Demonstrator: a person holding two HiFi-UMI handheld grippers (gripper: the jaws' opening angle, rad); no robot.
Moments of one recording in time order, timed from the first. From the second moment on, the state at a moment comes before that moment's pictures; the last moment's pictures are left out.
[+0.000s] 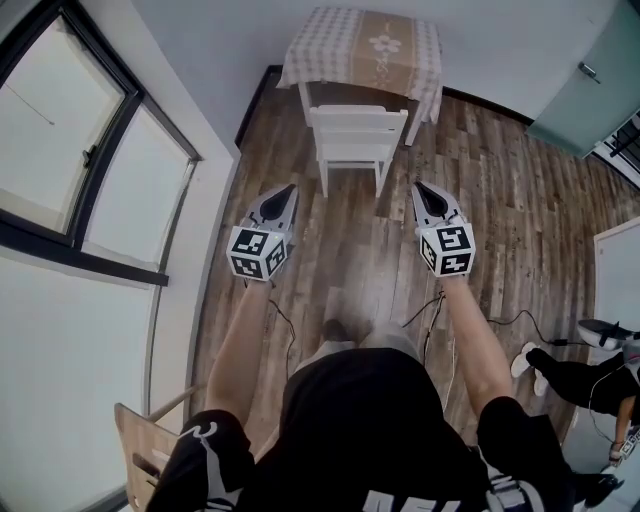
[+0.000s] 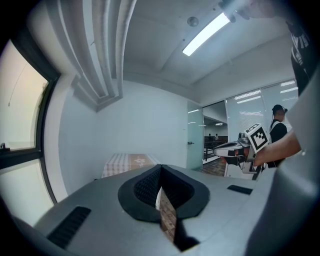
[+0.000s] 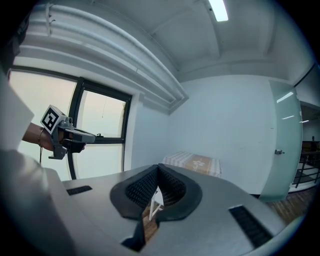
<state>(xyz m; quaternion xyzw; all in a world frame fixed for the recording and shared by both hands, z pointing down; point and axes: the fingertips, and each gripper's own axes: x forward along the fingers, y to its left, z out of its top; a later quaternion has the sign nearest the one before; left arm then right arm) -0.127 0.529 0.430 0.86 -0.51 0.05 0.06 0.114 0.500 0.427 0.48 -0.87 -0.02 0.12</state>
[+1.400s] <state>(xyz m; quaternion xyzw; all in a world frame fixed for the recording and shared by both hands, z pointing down) -0.107 0.301 0.499 0.82 -0.55 0.09 0.11 0.163 0.253 0.501 0.47 -0.87 0.05 0.14</state>
